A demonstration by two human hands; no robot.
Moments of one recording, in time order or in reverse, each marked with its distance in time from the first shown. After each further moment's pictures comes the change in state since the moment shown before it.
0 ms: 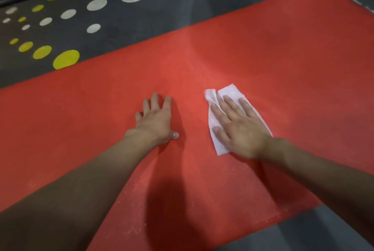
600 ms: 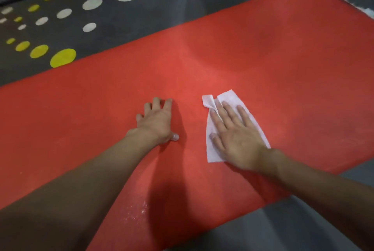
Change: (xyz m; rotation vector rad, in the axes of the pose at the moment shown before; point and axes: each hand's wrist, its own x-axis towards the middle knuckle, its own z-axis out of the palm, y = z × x) left_hand -0.022 0.015 0.003 0.020 0.011 0.040; right_hand -0.039 -0.017 0.005 -0.020 0.047 0.059
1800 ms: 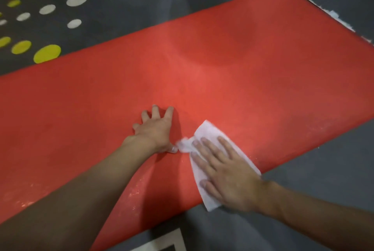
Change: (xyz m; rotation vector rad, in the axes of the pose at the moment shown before) left_hand -0.042 0.031 0.021 0.037 -0.123 0.055; right_hand -0.105 -0.021 0.006 -0.055 -0.057 -0.315
